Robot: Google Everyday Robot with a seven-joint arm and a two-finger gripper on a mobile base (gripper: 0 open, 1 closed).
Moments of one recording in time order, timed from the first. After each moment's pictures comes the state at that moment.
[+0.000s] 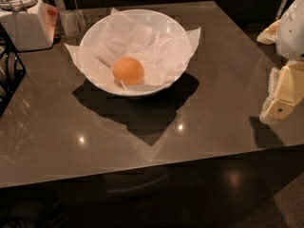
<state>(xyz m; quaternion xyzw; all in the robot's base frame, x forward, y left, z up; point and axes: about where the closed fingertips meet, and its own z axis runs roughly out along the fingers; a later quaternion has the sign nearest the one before) 0.438 -0.217 0.976 -0.60 0.78 -0.03 0.16</state>
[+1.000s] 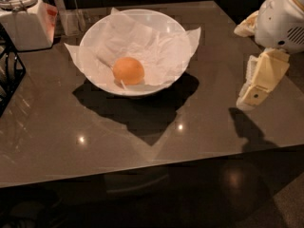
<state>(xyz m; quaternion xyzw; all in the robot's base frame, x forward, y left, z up) 0.464 -0.180 0.981 -0.62 0.76 0.02 0.20</state>
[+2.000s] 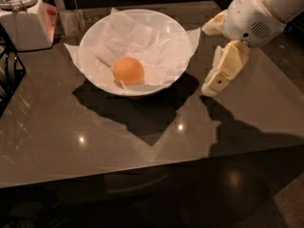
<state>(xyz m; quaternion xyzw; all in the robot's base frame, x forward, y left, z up) 0.504 -0.119 0.974 -0.63 0.72 0.13 0.27</state>
